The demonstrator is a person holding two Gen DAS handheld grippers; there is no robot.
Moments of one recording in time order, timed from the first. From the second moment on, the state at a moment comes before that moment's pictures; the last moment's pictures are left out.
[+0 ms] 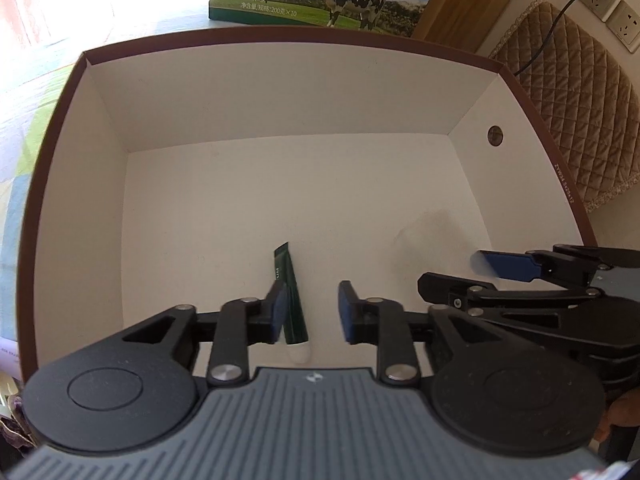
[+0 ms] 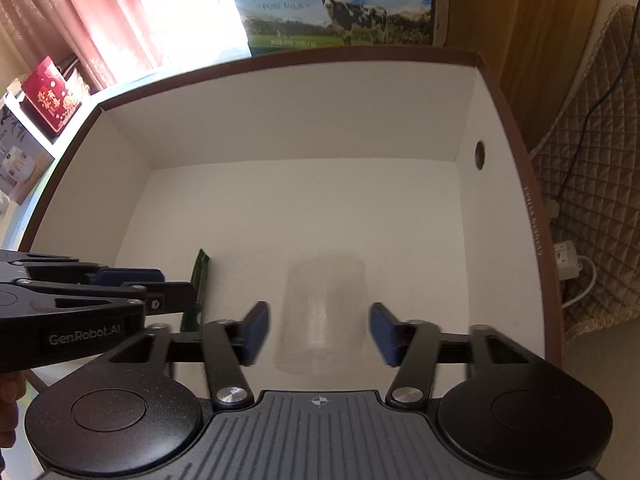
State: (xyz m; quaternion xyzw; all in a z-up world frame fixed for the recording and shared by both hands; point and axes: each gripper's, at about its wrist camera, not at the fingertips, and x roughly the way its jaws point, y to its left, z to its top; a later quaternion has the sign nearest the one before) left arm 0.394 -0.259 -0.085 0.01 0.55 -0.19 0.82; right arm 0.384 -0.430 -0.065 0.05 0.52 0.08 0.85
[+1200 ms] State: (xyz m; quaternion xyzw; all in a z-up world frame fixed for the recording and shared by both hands) left arm 0.280 -0.113 0.024 -0.05 0.43 -0.14 0.89; right arm 0.277 -0.356 0.012 0.05 0.40 0.10 0.91
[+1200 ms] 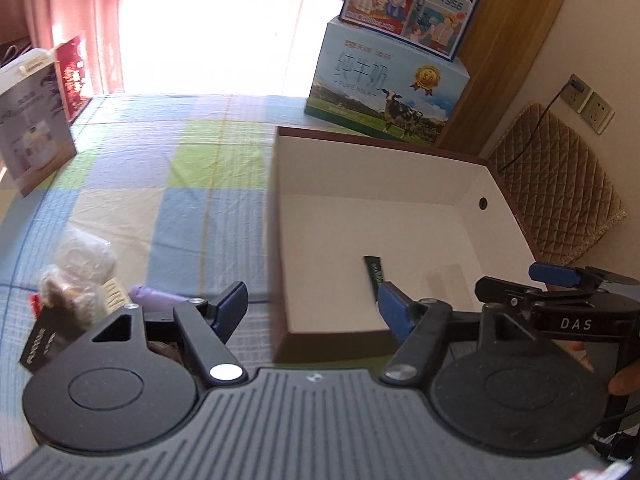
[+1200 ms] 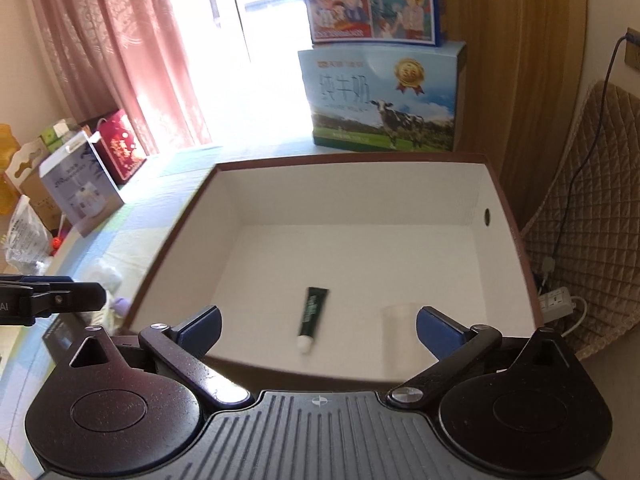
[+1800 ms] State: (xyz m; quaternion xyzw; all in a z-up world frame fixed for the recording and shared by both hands) left arm 0.228 0.030 -0.017 -0.08 0.47 0.02 0.88; right arm 0.208 -0.274 -0.023 0.05 0.43 0.15 0.89
